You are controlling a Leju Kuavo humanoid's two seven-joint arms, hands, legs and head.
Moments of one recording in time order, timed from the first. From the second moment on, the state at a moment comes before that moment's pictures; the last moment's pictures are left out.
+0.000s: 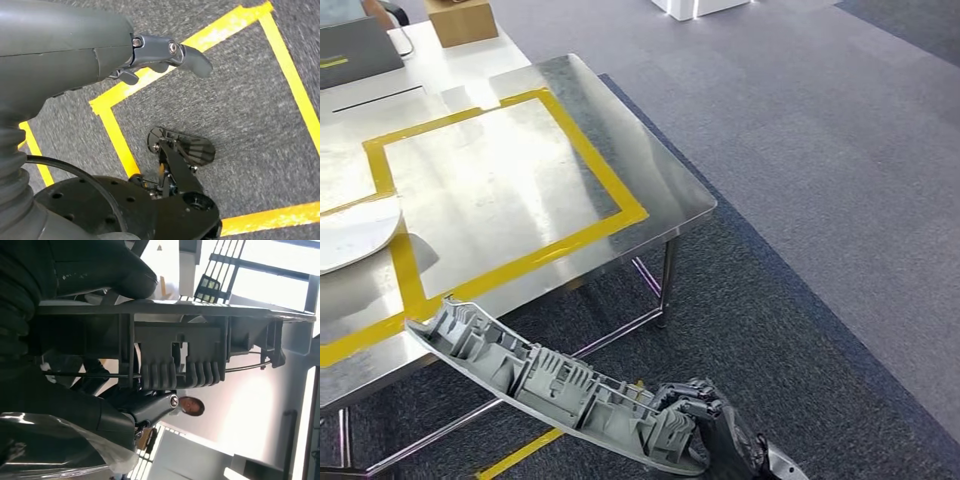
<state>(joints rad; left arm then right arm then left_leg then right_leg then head) -0.03 -0.14 1.16 -0.22 -0.92 0.08 -0.31 0.14 -0.18 0.58 -1.82 0.21 0.06 -0.69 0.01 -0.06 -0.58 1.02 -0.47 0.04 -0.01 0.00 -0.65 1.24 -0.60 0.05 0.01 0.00</state>
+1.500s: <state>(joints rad) -0.03 -0.14 1.16 -0.22 -0.97 0.05 -0.34 0.02 -0.11 0.54 -1.87 0.24 -0.14 -0.61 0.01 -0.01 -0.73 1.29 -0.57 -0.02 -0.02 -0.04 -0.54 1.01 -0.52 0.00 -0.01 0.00</state>
